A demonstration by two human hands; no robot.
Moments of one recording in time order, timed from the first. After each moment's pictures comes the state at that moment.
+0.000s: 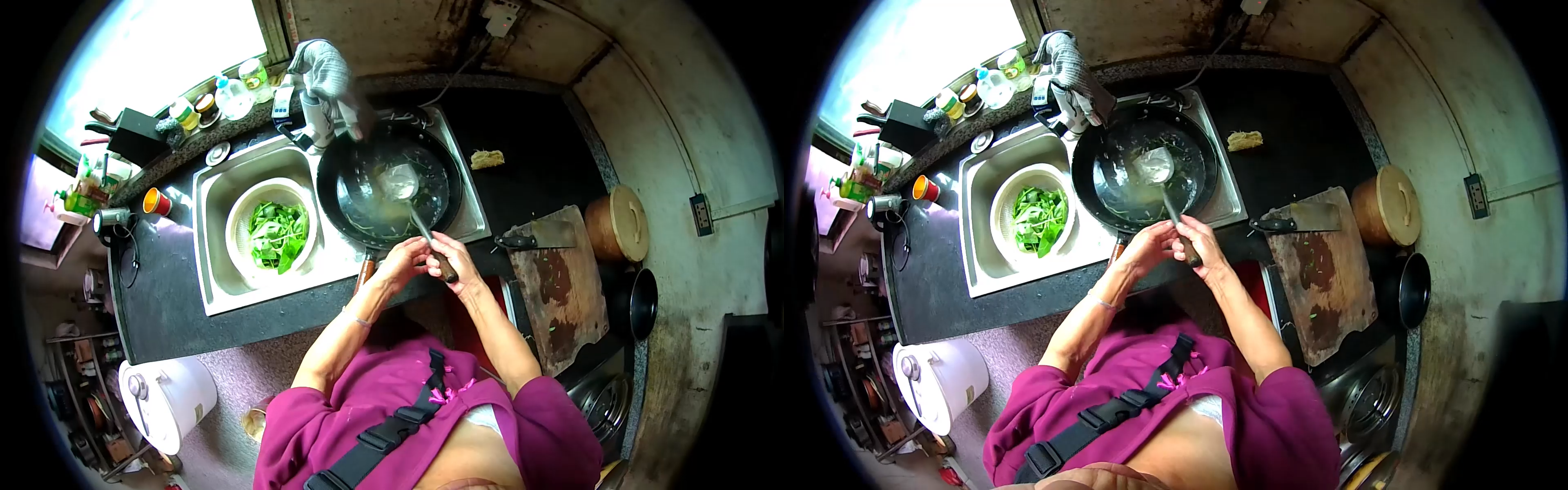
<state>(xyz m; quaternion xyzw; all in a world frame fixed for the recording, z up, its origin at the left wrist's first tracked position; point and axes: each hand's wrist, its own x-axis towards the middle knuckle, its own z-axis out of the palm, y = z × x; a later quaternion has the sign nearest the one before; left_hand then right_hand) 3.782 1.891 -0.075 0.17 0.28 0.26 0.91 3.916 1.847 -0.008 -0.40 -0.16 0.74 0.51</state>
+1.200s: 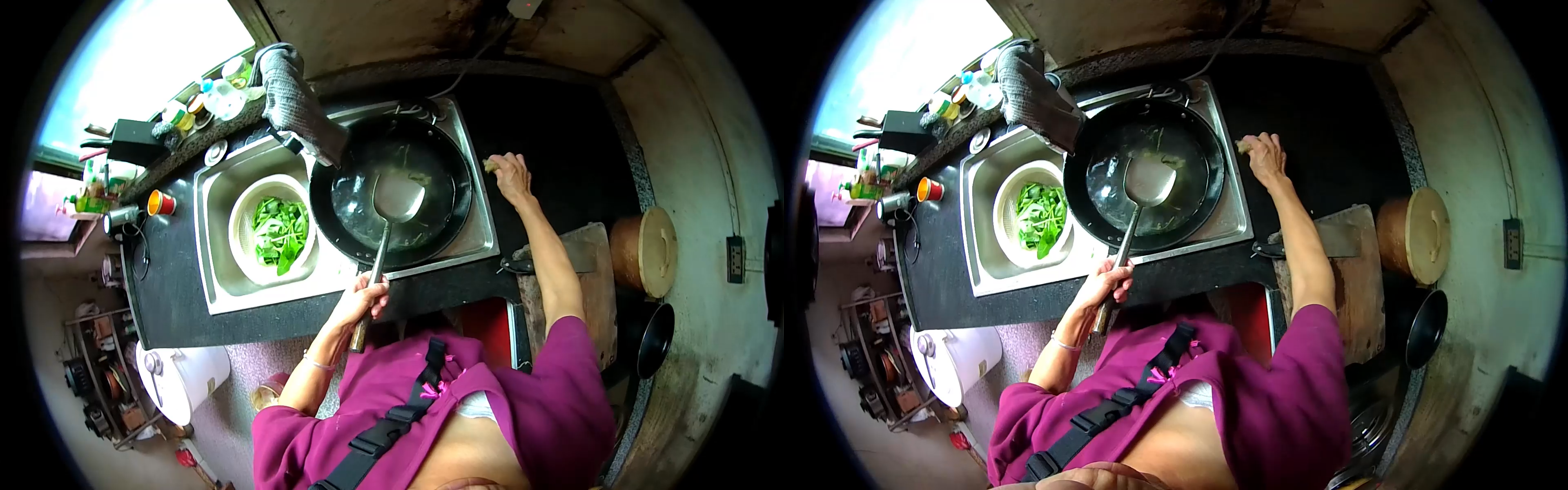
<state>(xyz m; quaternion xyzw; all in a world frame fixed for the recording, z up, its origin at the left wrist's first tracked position) 3.735 1.879 -0.007 0.26 0.47 0.22 0.81 4.113 2.038 -0.083 -0.68 -0.72 0.04 0.13</state>
